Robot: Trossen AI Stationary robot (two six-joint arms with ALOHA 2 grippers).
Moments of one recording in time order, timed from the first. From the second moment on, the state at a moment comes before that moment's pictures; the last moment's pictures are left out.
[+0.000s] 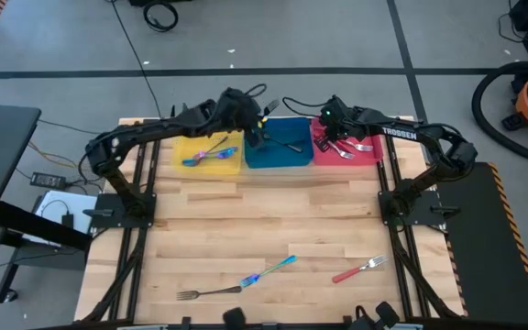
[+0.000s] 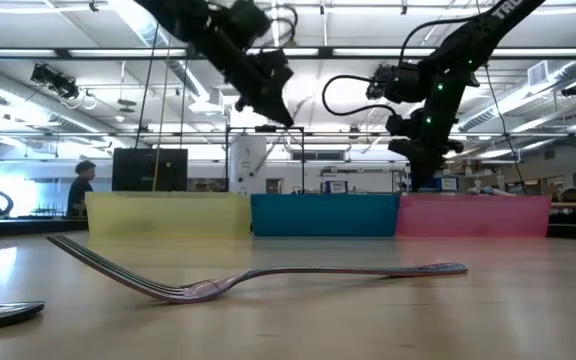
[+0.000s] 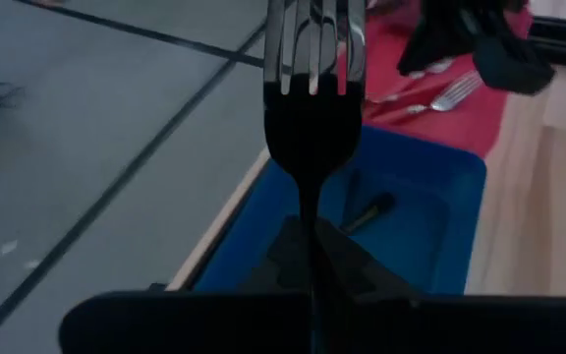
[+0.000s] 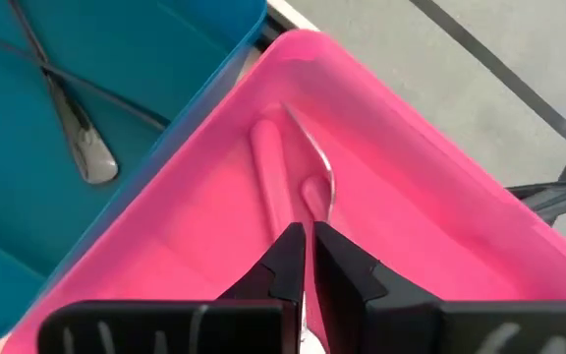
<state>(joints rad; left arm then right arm) 0.48 1.69 1.36 -0.23 -0.11 0.09 -0.74 1.47 0.95 -0.54 0.24 0.08</state>
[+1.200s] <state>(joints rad) 0.51 2.07 1.36 -0.01 0.09 0.25 -0.75 1.46 0.95 -0.44 0.20 0.16</state>
